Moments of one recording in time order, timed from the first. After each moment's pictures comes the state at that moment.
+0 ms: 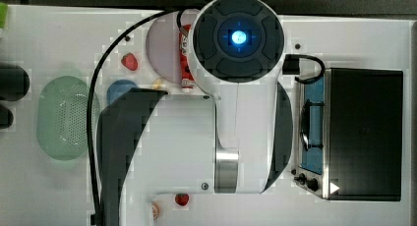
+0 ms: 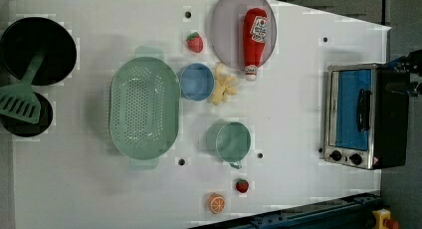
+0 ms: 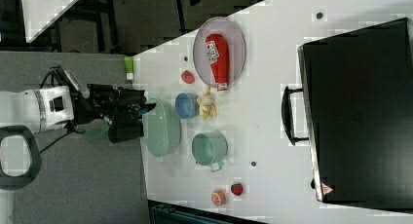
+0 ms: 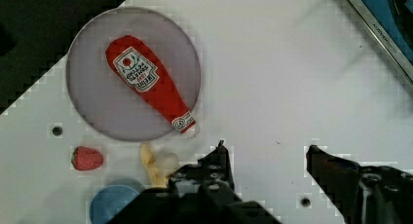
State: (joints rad) arm -0.02 -0.02 0.02 -1.78 -0.01 0.20 -0.05
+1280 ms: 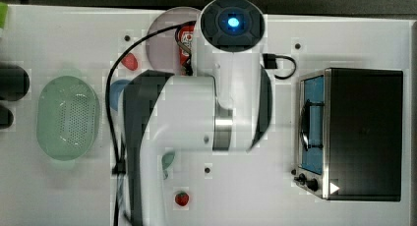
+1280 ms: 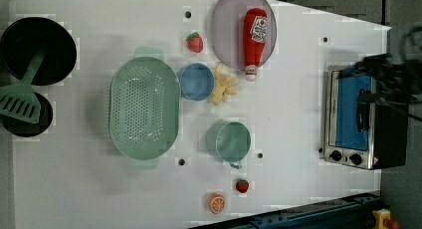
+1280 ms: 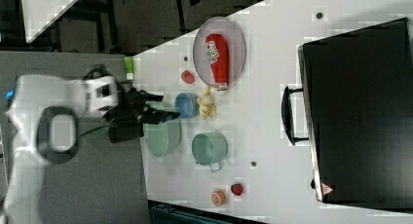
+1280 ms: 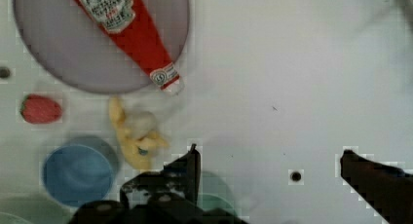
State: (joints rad) arm -0.11 0.13 0.12 -1.83 0.02 0.25 -0.17
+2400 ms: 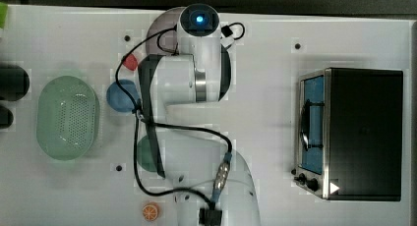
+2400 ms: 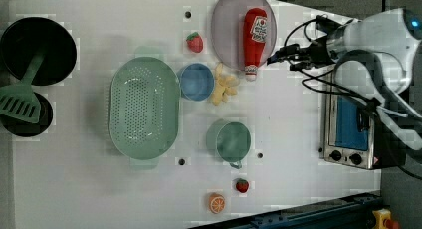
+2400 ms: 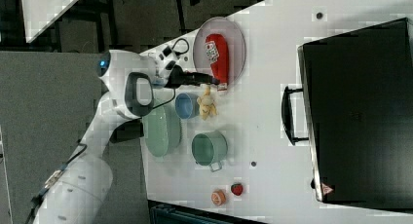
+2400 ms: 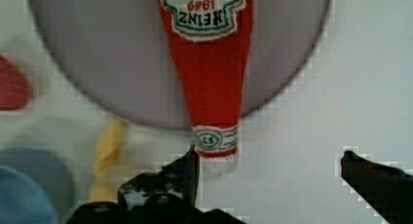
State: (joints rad) arm -0.07 0.57 0.15 -1.74 -0.06 0.61 -0.55
